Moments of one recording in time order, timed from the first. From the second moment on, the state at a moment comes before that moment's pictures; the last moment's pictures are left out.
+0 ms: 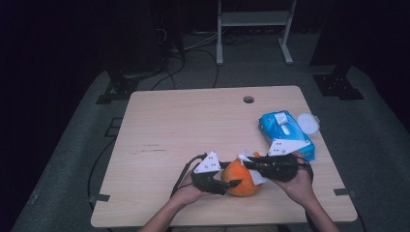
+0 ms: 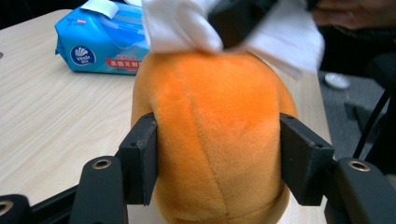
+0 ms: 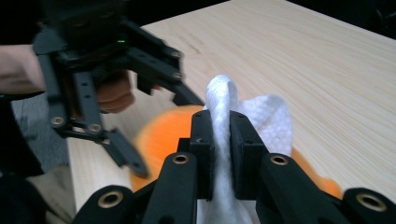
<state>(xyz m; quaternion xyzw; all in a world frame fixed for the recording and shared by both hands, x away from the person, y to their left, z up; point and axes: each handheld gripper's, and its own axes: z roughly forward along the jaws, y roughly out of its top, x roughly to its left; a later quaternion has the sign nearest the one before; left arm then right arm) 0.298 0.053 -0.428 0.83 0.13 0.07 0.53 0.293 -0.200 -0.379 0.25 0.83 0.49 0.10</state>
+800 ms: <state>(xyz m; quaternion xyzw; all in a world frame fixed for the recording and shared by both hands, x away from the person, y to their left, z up) 0.302 0.058 -0.432 0.83 0.16 0.07 0.52 0.290 -0.196 -0.387 0.25 0.84 0.47 0.09</state>
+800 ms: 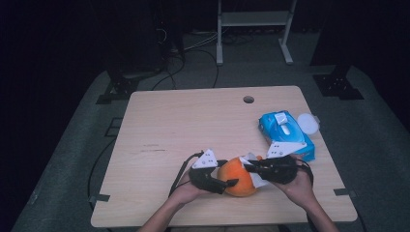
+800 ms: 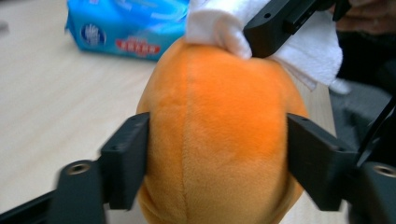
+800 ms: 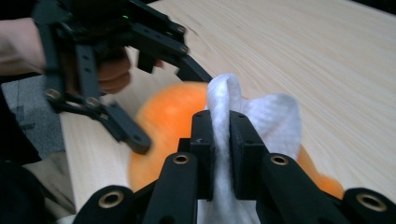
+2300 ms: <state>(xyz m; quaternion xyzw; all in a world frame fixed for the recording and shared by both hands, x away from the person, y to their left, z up) 0.297 0.056 -0.429 0.85 0.10 0.10 0.51 0.284 -0.192 -0.379 0.24 0.85 0.46 0.11</state>
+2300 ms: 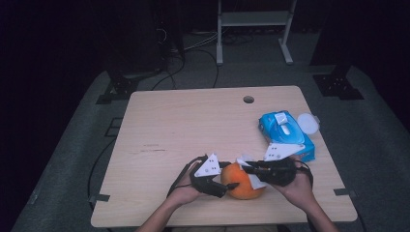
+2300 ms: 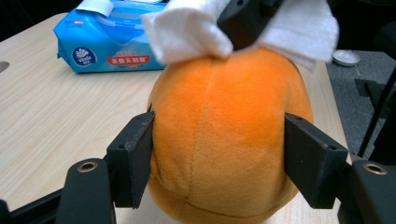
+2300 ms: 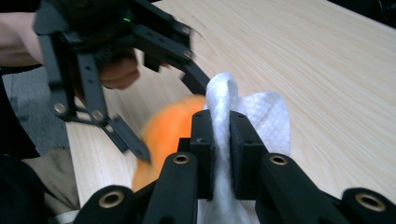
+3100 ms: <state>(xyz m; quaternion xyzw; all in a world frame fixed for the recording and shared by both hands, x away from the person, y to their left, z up) 0.307 0.061 -0.437 0.84 0.14 0.05 0.52 0.285 -0.195 -0.386 0.25 0.85 0.45 0.13</state>
